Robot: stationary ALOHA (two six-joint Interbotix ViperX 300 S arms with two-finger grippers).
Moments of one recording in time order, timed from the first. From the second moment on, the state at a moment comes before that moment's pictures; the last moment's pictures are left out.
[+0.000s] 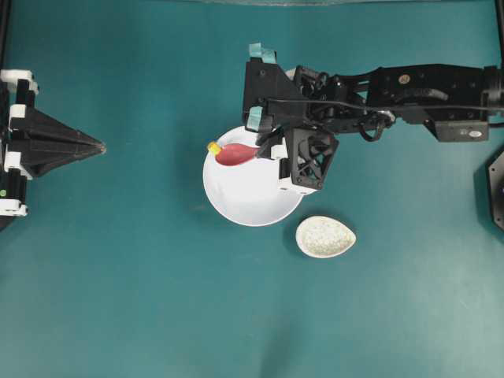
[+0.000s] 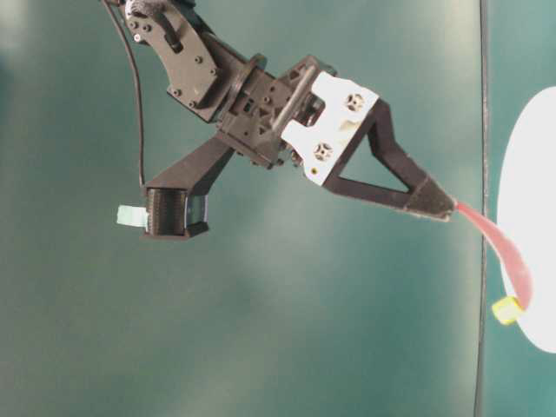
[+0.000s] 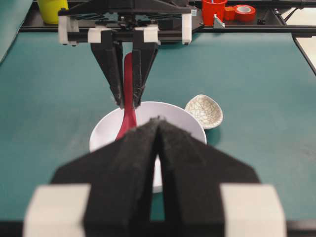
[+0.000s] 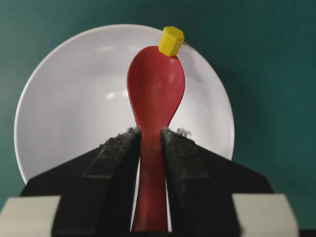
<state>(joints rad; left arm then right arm) 0.01 -0.96 1.18 0.02 -0.17 0.01 -0.14 0.02 0.40 0.18 0.45 -0.17</state>
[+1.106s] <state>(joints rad) 0.01 -0.96 1.18 0.02 -0.16 0.01 -0.12 -0.07 0.45 0.18 0.32 -0.17</state>
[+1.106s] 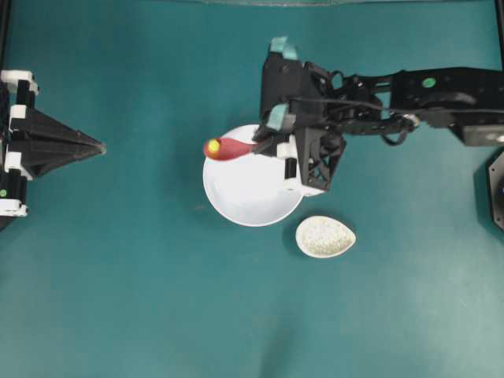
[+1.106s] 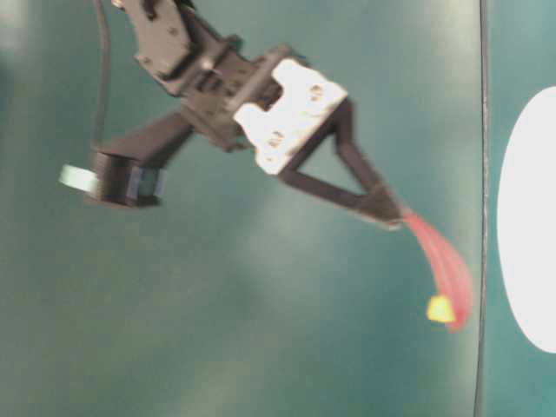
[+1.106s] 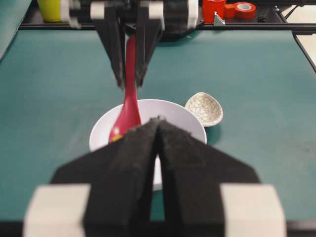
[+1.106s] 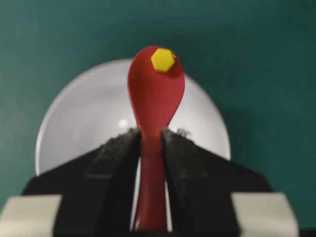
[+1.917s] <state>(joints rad) 0.01 -0.96 1.18 0.02 -0.14 -0.03 -0.08 -0.41 0.70 0.16 0.11 -0.19</state>
